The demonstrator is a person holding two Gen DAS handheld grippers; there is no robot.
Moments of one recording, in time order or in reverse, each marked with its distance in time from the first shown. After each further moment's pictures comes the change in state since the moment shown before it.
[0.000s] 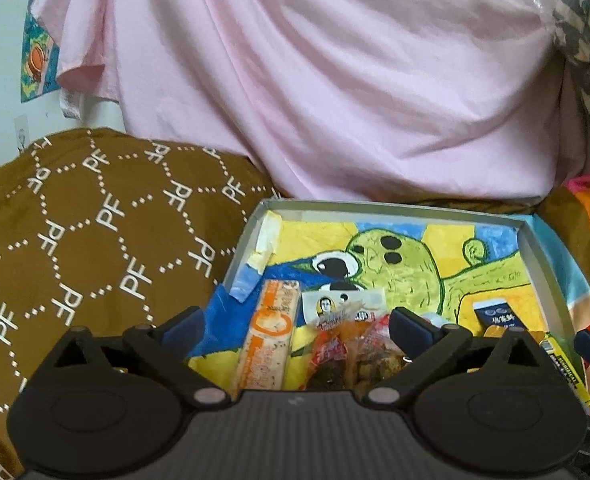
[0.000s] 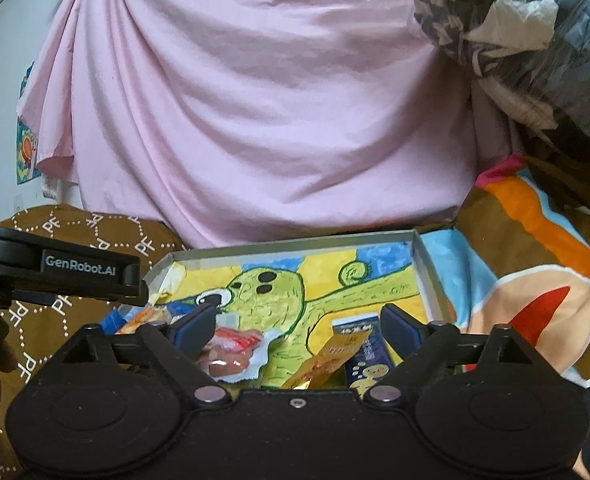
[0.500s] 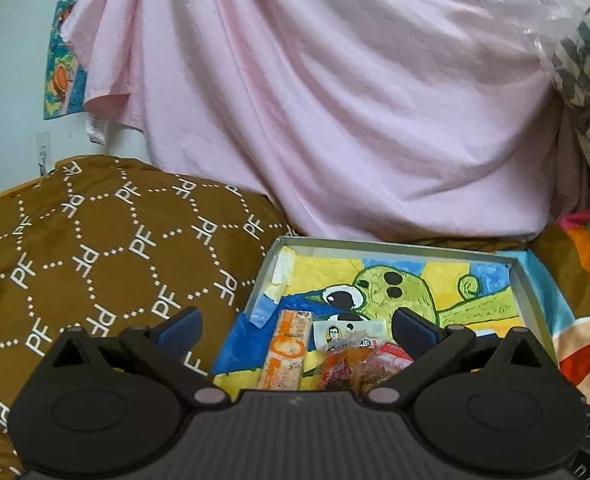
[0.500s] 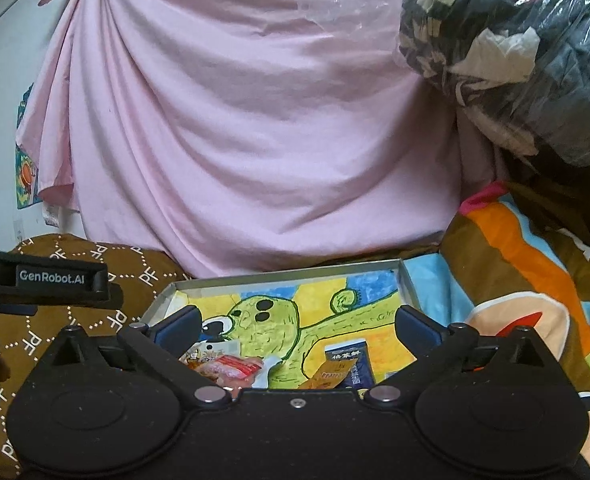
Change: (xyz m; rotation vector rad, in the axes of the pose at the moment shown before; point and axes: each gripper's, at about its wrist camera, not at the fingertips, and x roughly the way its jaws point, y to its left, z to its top) left arm -0.040 0.012 0.009 -0.044 -0.083 0.018; right arm -0.032 -0.002 0.026 0.025 -0.035 -0.014
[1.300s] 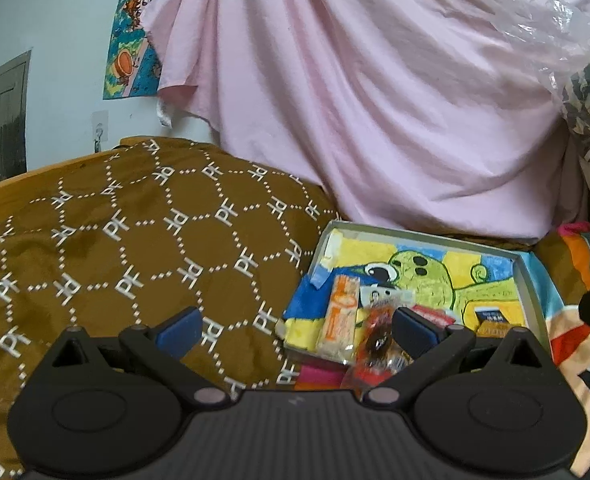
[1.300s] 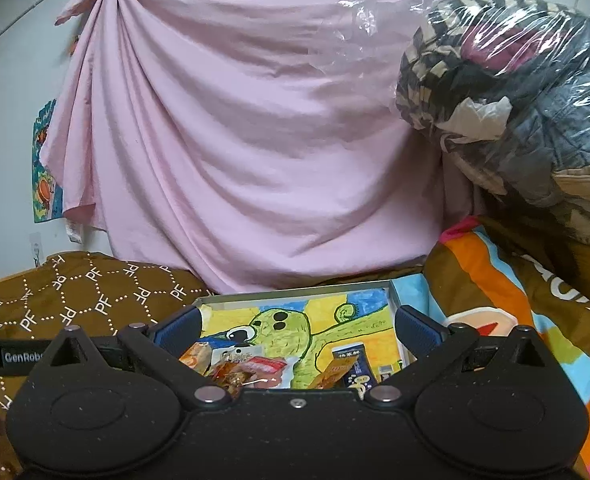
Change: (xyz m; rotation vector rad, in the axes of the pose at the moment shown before) left arm -0.087 0.062 -0.031 -0.075 0.006 0.037; right arm -0.099 0.032 0.025 -0.005 -0.027 -0.030
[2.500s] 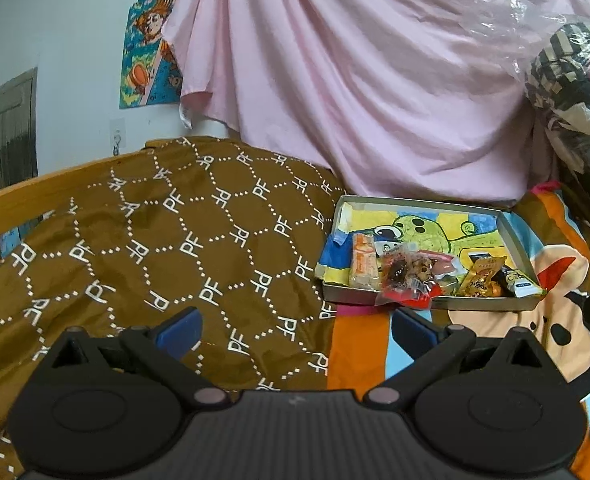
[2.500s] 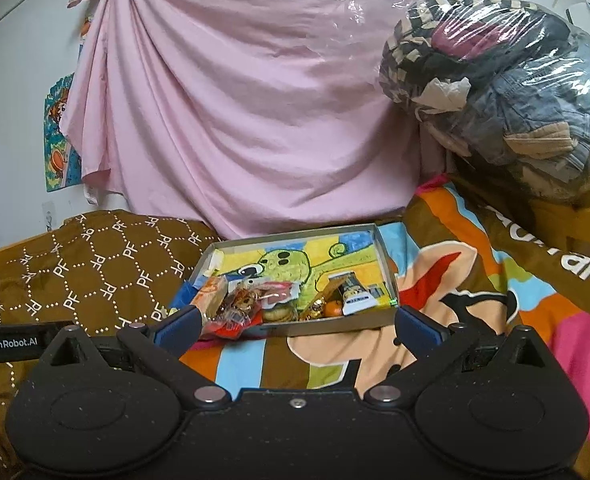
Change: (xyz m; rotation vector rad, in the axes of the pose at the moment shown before) left arm -0.086 0.055 -0.058 0.094 -0.027 -0.025; right arm -0.107 0.024 -0.050 0.003 0.089 -0.041
